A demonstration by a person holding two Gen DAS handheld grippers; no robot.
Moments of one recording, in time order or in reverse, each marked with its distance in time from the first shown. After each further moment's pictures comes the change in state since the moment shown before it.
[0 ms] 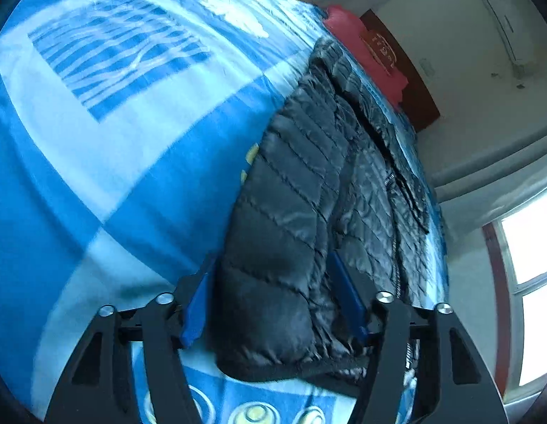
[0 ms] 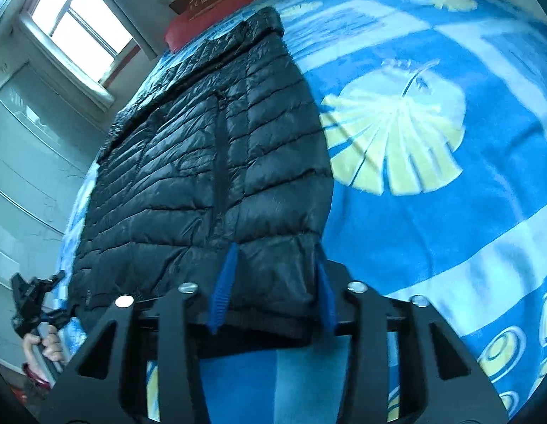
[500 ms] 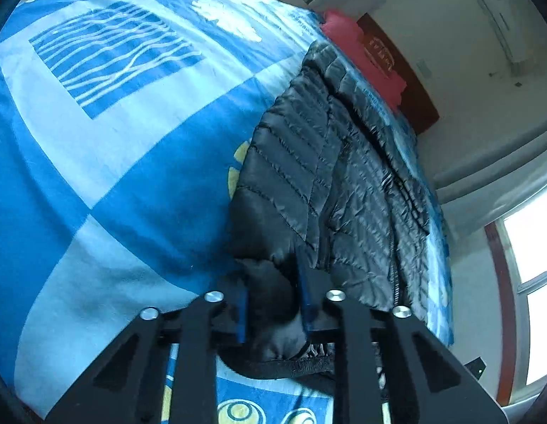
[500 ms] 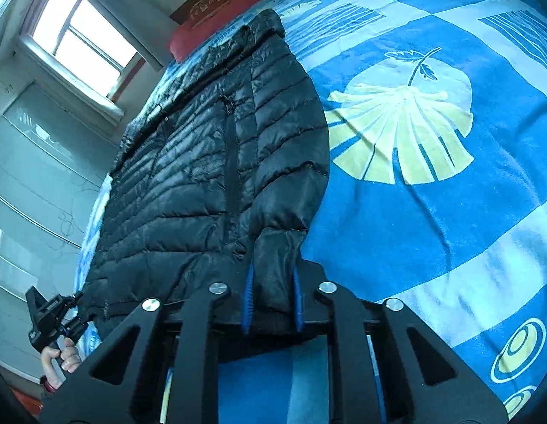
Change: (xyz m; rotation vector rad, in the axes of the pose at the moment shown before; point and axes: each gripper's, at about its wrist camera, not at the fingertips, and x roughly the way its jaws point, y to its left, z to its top) left arm -0.005 -0.013 -0.007 0.026 -0.058 0.013; right arm -0.005 -0.003 0.003 0.050 -0.032 0.074
